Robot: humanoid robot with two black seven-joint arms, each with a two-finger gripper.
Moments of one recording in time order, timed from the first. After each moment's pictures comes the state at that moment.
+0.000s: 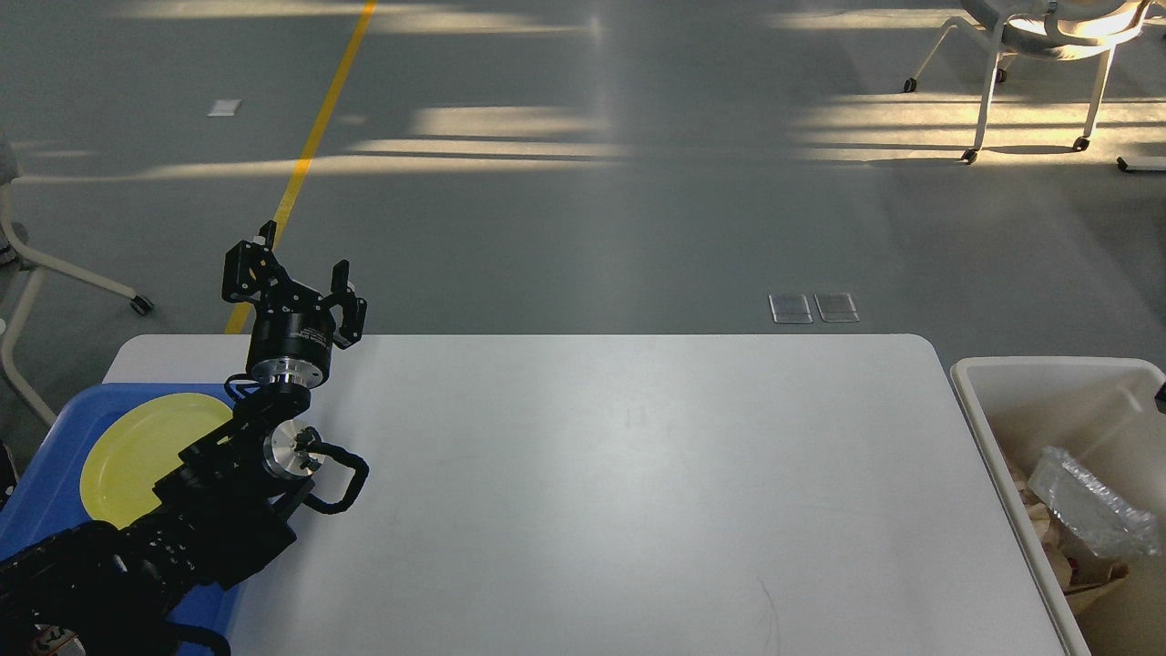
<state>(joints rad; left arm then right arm) -0.77 0.07 -0.60 -0.28 -0.20 -0.34 -0.70 1.07 -0.68 -1.00 0.40 -0.16 0.28 -0.05</state>
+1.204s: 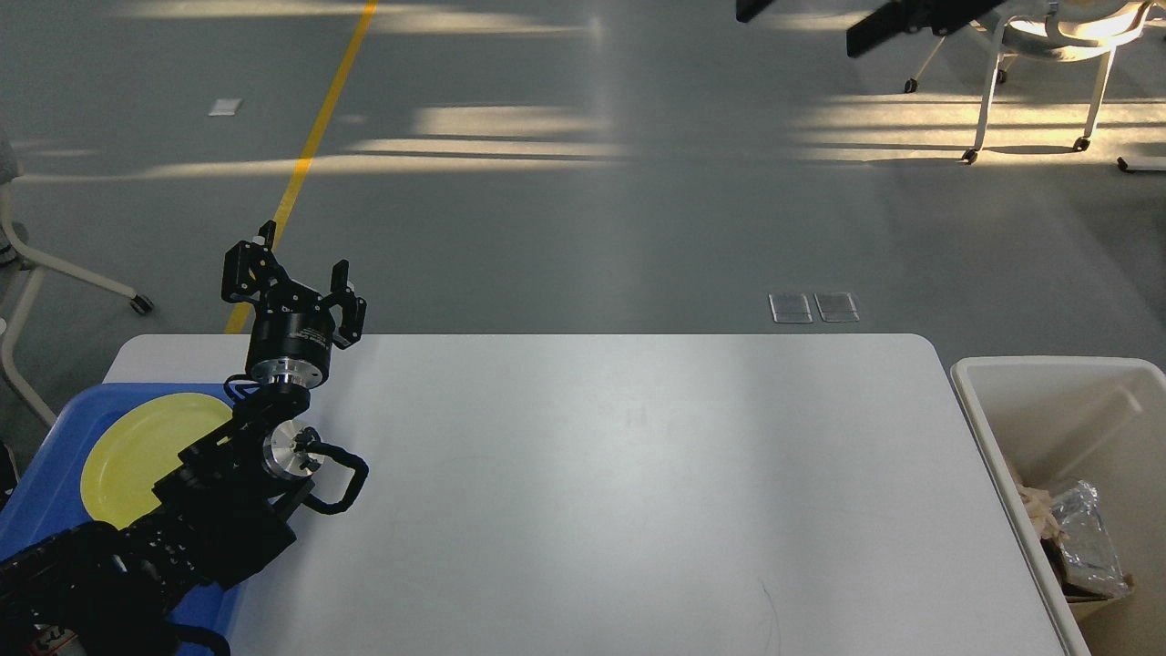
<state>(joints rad) -0.77 0.07 -0.60 -0.28 -0.20 -0.34 -0.70 2.51 -0.43 -0.85 1.04 -0.02 0.96 -0.13</state>
